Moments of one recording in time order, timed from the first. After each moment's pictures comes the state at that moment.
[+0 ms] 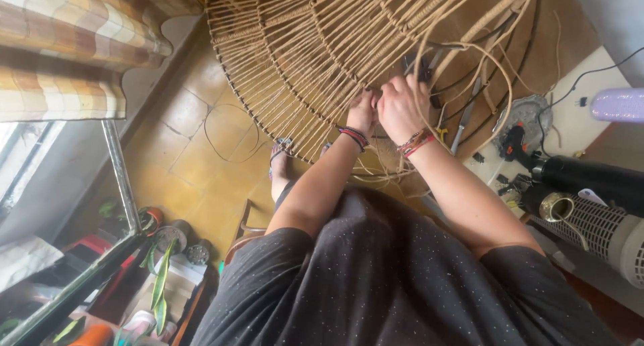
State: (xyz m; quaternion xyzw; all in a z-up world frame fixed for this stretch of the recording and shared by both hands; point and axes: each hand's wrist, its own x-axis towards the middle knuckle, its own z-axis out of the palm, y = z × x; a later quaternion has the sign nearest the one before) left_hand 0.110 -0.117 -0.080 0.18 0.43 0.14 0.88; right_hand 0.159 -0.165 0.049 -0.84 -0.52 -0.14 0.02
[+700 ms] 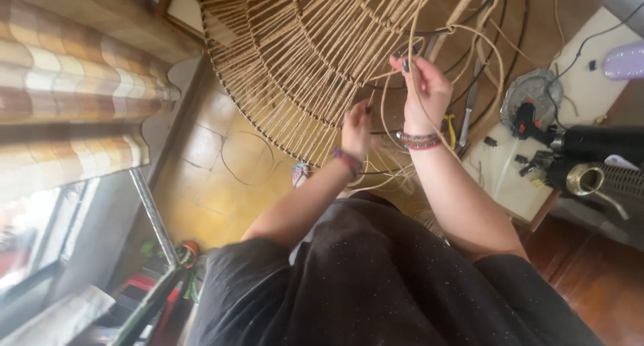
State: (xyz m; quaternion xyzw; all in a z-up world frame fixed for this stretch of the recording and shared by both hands) left_hand 0.049 -0.087 -0.016 0.66 0.31 0.10 0.68; right_hand 0.160 -0.132 0.117 -0.74 -0.19 -0.04 0.65
